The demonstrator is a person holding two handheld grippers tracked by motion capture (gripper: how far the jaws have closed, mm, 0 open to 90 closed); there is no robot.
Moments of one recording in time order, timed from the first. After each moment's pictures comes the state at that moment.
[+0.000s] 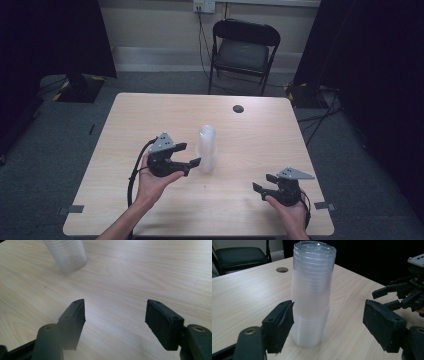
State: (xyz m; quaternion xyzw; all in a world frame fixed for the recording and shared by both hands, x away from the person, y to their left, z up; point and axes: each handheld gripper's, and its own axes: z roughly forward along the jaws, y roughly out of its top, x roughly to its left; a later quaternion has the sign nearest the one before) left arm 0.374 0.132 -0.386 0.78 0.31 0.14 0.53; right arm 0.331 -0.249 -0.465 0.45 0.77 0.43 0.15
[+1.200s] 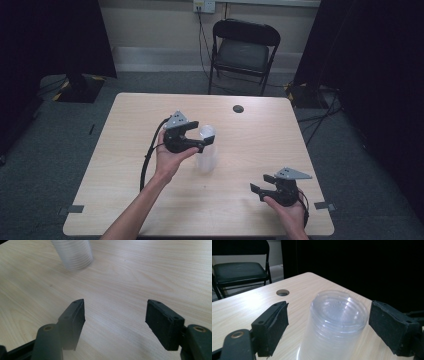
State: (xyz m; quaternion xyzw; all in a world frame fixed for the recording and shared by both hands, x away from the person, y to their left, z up) left arm 0.435 0.099 -0.381 0.75 0.30 0.14 0.57; right arm 0.332 -0.245 -0.467 0.44 0.77 0.44 0.14
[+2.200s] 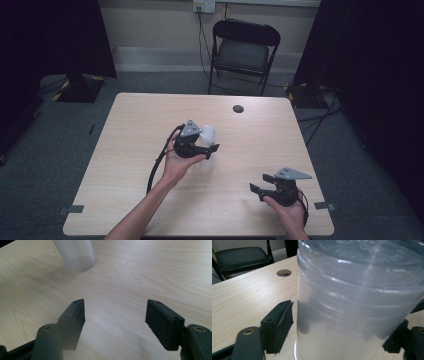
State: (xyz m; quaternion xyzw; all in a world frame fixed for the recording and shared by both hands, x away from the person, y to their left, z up) left arm 0.442 0.078 -0.415 0.79 0.30 0.16 0.51; right arm 0.332 -0.244 -0.467 0.43 0.77 0.44 0.14
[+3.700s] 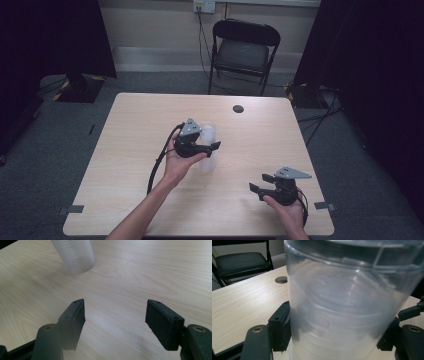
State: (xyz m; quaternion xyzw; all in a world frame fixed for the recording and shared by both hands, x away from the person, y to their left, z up) left arm 0.436 0.076 -0.402 0.78 0.30 0.16 0.53; right arm 0.335 -0.244 -0.468 0.43 0.77 0.45 0.14
